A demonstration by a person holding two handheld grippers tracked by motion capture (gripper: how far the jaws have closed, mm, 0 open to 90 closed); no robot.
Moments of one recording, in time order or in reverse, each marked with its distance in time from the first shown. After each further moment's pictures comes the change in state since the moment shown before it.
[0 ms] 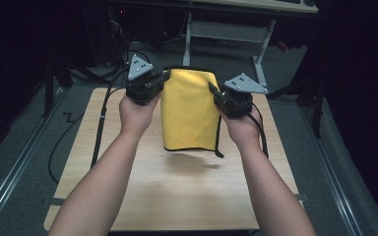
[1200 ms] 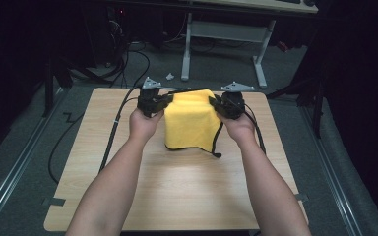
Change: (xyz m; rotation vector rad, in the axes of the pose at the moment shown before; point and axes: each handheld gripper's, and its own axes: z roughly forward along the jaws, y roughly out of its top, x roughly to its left) left arm 0.028 -0.095 0.062 0.263 -0.085 -0.139; right arm -0.040 -0.078 0.074 0.249 0.097 0.095
